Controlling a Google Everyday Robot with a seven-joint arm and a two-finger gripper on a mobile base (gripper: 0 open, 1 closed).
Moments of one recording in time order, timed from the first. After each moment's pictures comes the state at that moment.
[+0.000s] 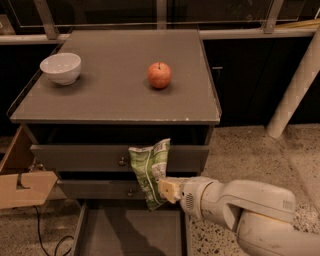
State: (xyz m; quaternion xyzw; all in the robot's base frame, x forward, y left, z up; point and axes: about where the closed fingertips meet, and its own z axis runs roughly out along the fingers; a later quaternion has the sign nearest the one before) arm 0.431 -0.027 0.717 -0.12 0.86 0.31 0.39
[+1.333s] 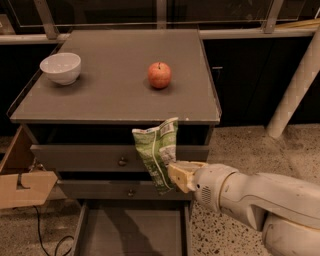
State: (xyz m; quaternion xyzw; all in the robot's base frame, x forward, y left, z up) arm 0.430 -0.053 0.792 -0.16 0.83 0.28 0.46
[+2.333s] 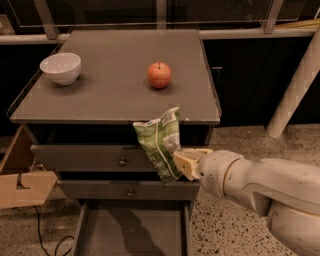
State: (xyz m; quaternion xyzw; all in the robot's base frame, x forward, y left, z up) arm 0.450 -0.064 0.812 -0.20 0.82 0.24 0.48
